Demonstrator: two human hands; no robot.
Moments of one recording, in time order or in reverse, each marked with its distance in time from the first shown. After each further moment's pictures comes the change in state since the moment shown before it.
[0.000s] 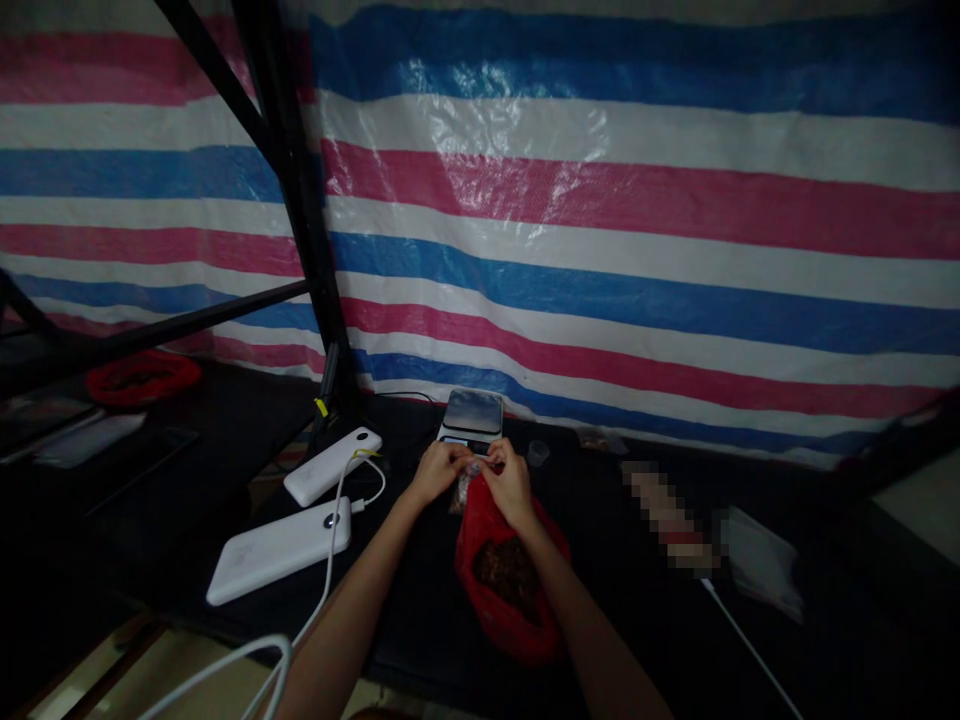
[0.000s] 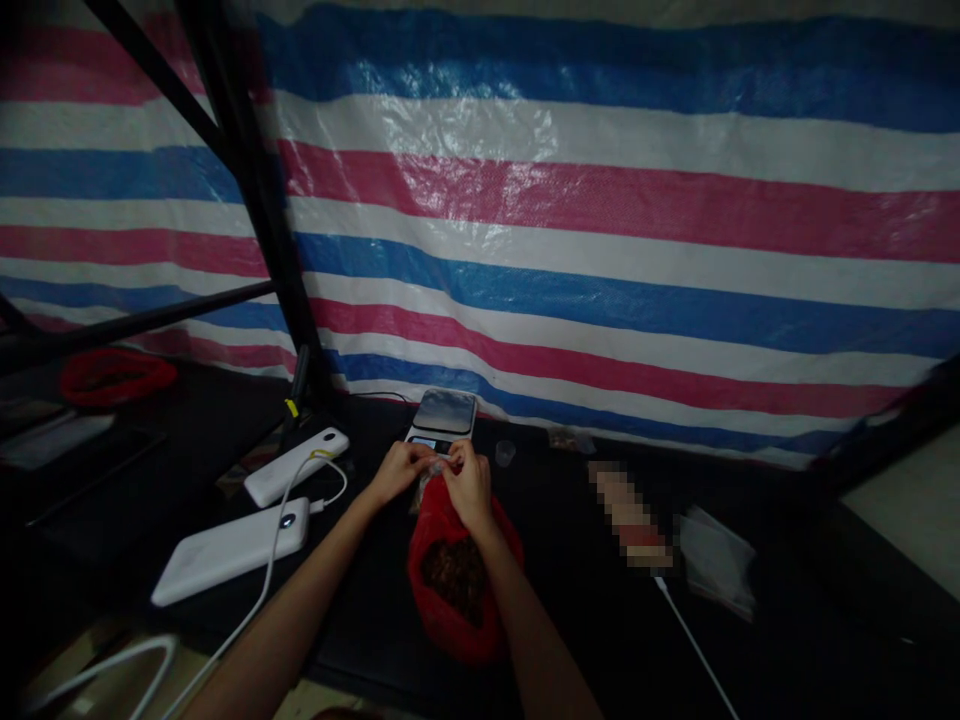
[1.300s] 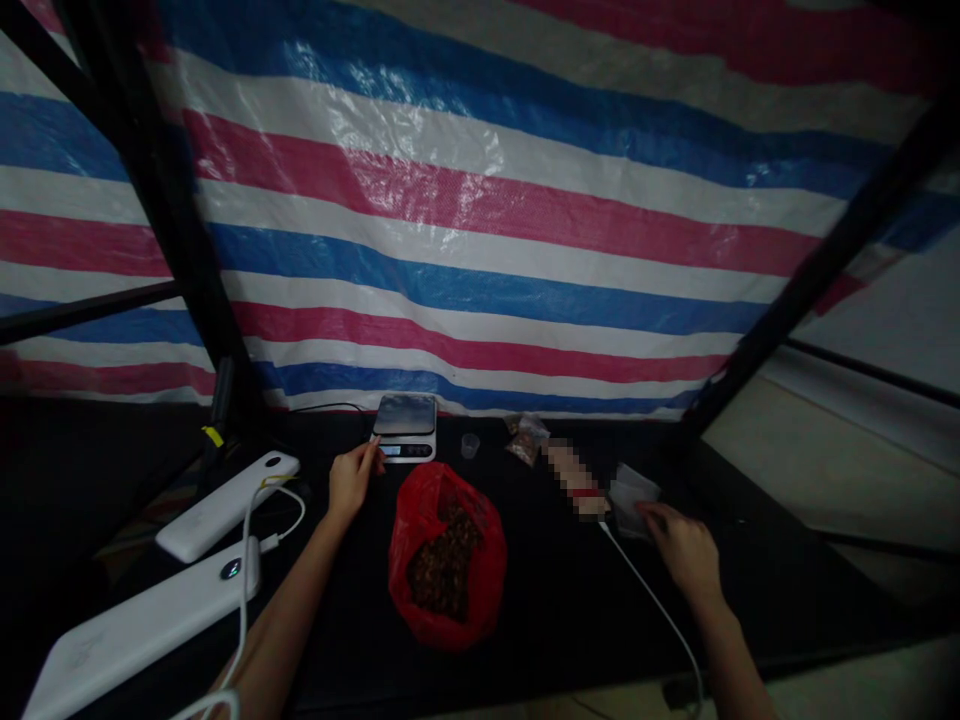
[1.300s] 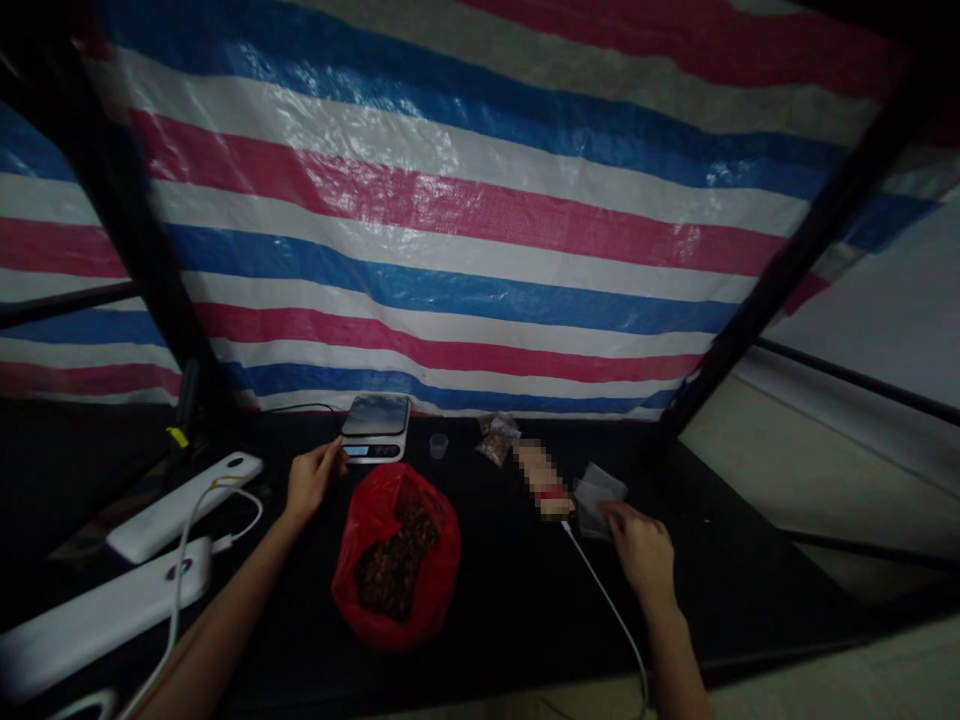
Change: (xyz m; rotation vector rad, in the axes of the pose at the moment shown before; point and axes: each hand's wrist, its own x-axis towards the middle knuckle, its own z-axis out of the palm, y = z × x) left_hand -0.004 -0.010 -0.005 0.006 0.295 -0.187; right_hand -0.126 0.103 -0.320 -1.020 -0.032 0.363
